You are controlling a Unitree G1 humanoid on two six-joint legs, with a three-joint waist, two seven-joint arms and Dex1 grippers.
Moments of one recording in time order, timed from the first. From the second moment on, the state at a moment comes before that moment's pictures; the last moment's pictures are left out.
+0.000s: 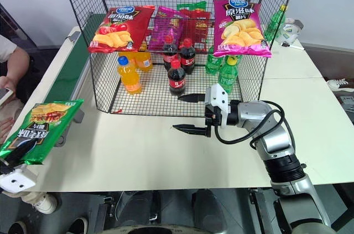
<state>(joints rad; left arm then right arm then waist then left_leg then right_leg) 0.51 0.85 0.52 0.30 0.45 -0.88 -0.07 -0.42 -0.55 0.14 -0.09 0.43 0.22 1.17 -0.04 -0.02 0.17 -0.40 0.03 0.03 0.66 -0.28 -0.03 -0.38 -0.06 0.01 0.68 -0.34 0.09</state>
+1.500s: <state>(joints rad) 0.02 0.96 0.44 -0.45 -1.80 0.74 -0.83 -0.41 -0.57 -0.07 -0.17 1.07 0.94 1.20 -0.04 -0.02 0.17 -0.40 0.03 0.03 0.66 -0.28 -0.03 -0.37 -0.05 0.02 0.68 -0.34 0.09</state>
